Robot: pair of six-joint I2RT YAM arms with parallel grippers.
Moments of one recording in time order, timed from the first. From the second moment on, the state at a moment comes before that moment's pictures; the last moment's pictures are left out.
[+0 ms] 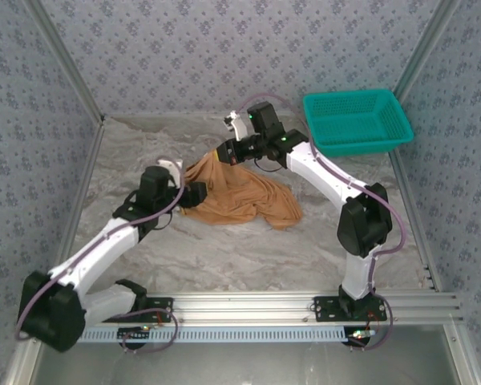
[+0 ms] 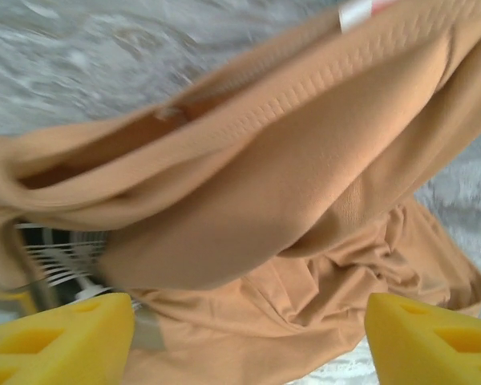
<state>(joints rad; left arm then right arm) -0.45 1.14 0.73 -0.16 0.12 -0.36 0.59 1.87 1.71 -0.48 -0.64 0.29</state>
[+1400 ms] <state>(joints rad) -0.35 1.26 0.81 0.00 0.45 -0.56 0.65 1.85 1.13 0.12 -0.37 0.37</state>
